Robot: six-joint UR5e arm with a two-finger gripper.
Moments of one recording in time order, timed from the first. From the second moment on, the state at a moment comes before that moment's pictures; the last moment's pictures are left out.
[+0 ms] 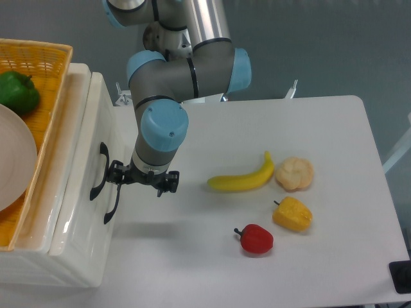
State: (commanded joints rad) arm 2.26 -1.92 -1.61 -1.24 1.29 0.31
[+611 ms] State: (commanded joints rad) arm 2.36 -1.92 -1.54 -1.23 1.29 0.37
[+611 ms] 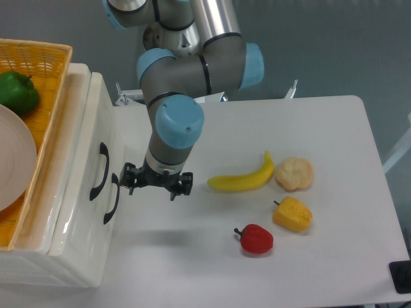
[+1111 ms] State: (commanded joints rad) arm 2.49 -1.87 -1.50 -1.23 1.43 0.81
